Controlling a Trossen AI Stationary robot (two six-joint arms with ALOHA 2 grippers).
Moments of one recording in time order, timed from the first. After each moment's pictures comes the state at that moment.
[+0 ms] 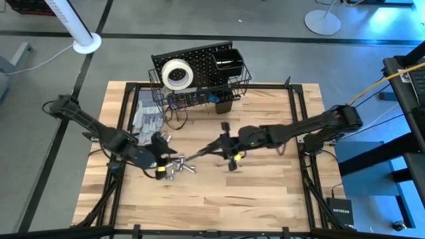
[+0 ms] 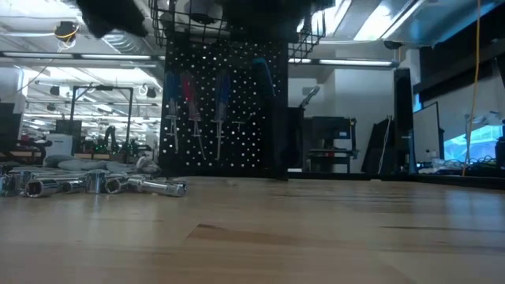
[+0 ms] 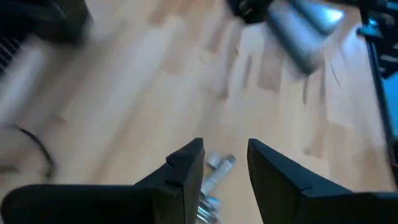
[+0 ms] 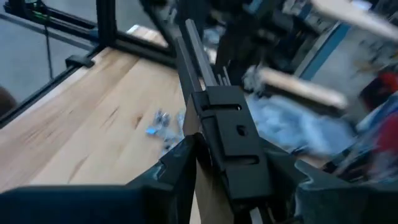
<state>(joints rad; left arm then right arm) -0.53 1.10 0.86 -0.52 -0.57 -0.61 0.18 1.50 1.04 0.13 0.08 -0.27</state>
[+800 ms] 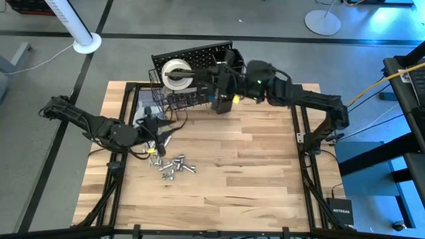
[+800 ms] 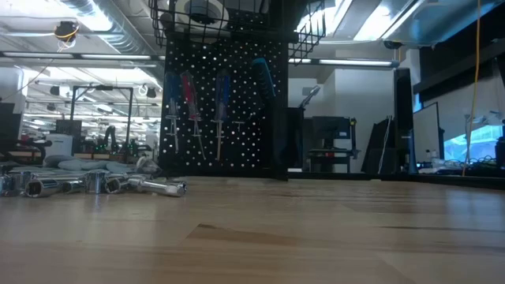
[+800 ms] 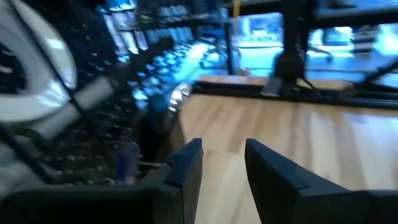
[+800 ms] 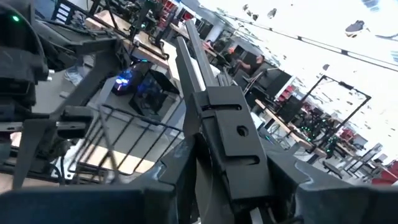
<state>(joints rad) -0.40 0.93 0.85 -0.21 -0.87 -0.09 -0.12 1.64 1.83 -0.13 0.16 -0.58</state>
